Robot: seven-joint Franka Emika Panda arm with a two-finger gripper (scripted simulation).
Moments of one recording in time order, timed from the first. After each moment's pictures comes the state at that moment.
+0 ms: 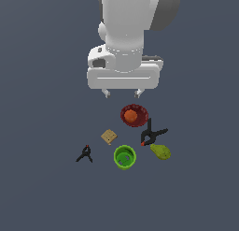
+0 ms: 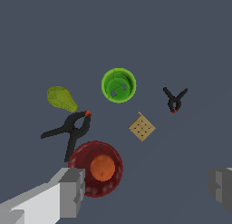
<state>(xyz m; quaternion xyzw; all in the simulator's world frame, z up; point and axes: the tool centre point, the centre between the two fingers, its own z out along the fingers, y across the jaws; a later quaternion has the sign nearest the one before) 0.012 0.010 0.326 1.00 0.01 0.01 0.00</state>
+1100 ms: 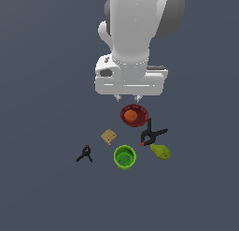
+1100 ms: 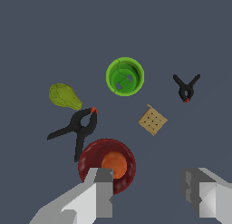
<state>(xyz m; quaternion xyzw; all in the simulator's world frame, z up) 0.010 0.029 0.303 1.00 -0.03 -0.02 -0.01</state>
